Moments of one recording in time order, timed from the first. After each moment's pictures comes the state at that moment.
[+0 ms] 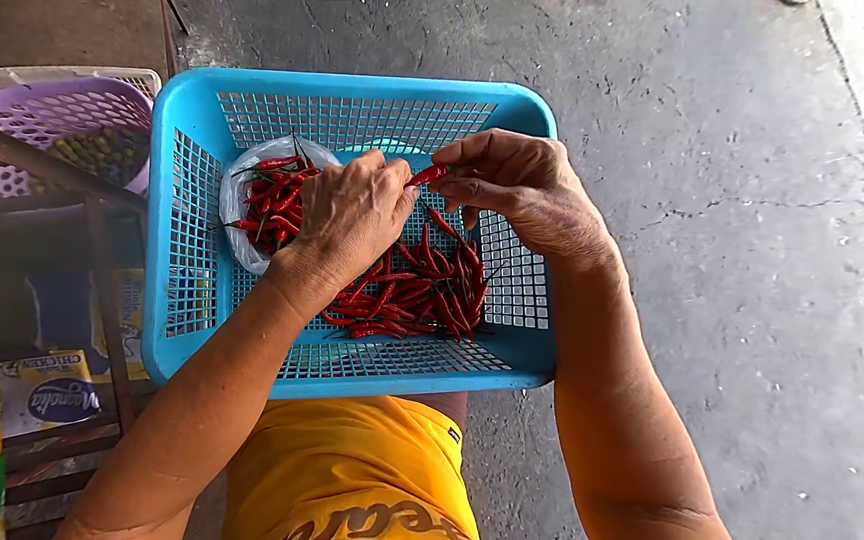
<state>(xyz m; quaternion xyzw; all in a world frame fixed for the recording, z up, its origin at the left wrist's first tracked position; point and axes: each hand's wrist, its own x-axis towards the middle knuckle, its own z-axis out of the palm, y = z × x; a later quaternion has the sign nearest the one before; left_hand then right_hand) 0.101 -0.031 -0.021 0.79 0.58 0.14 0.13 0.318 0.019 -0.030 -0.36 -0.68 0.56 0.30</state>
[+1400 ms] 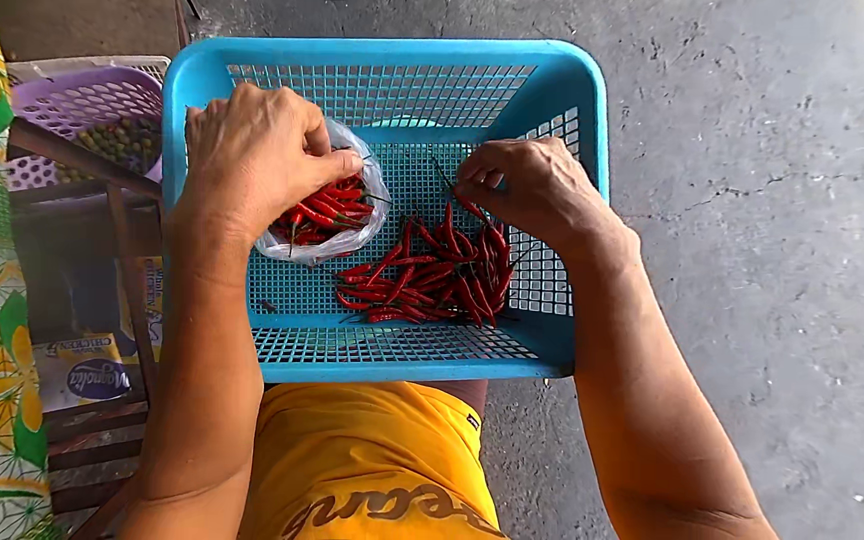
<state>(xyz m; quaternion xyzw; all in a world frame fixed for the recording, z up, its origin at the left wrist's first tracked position) 0.025 -0.028 0.025 0.72 0.68 0.04 0.16 0.315 0.014 -0.045 -0.50 -0.83 0.24 0.08</state>
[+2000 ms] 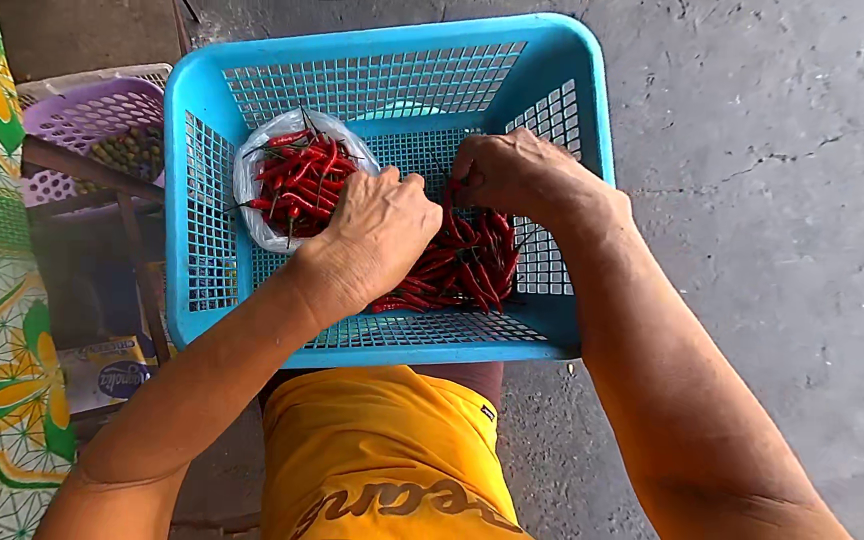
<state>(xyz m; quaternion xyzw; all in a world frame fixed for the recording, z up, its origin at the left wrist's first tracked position) 0.114 -0.054 0.006 0.87 0.45 -0.11 0.15 0.298 0.024 -0.042 -0.56 -0.77 0.28 -0.12</state>
